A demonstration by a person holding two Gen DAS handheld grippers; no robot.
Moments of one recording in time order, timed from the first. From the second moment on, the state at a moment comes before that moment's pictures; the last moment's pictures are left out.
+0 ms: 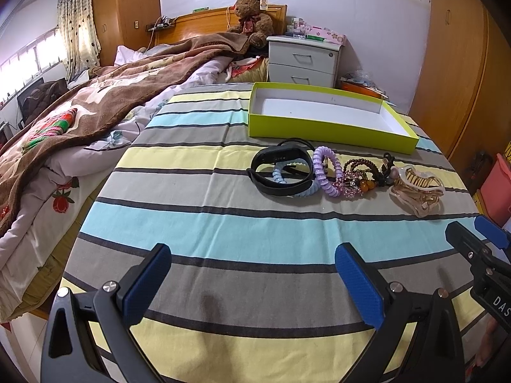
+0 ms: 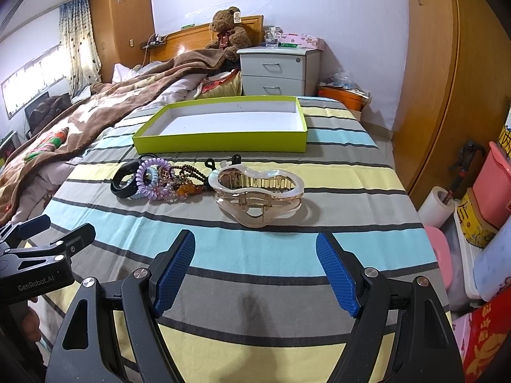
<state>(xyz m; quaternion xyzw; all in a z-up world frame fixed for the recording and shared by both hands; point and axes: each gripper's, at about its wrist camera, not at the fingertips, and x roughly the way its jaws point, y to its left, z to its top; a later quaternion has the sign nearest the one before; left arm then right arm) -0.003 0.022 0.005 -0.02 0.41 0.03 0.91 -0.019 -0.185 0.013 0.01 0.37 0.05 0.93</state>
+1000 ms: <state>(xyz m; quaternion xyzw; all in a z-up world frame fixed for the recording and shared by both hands) 0.022 0.025 0.004 -0.03 0.43 -0.05 0.90 0.013 -0.196 0.023 0.00 0.35 0.09 0.93</state>
